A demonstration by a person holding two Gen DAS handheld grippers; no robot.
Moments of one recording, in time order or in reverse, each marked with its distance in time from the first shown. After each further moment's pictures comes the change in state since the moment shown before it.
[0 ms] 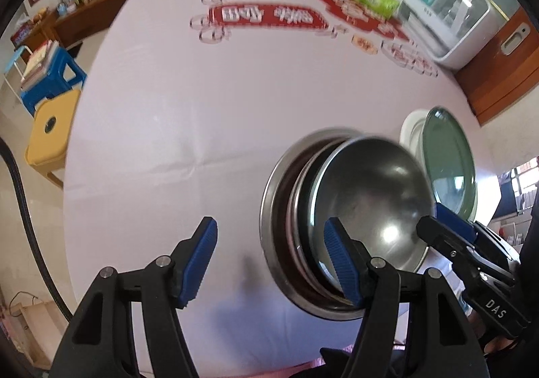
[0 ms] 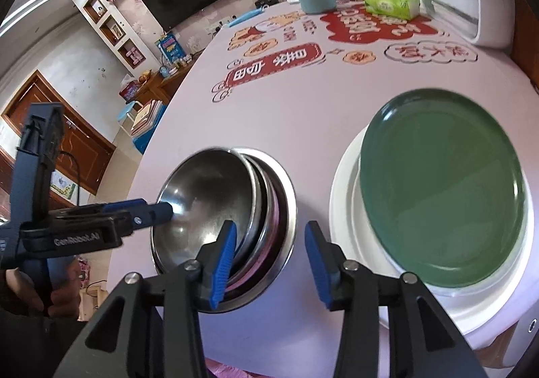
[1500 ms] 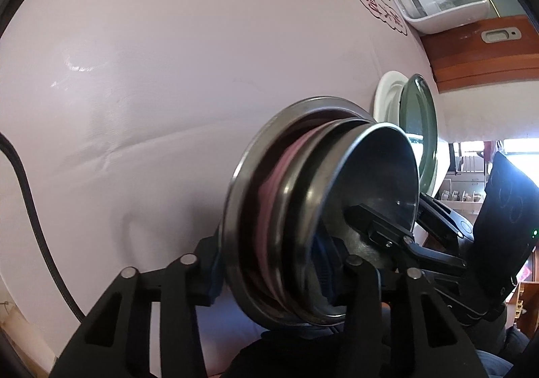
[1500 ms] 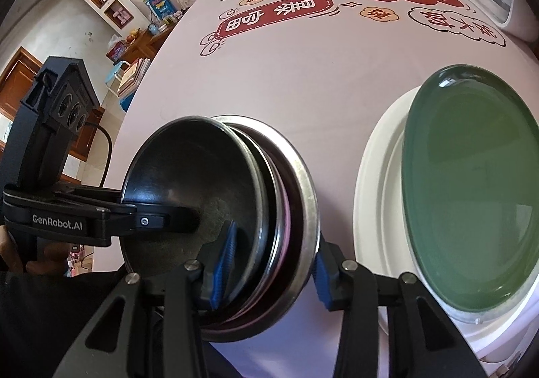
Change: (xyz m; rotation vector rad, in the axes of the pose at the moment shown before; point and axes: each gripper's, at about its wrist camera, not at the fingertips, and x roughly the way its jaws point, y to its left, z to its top) left arm 0.067 0.009 0.037 0.016 0.321 -0.325; right arm 0.046 0.009 0.017 -0.018 0.201 -0.052
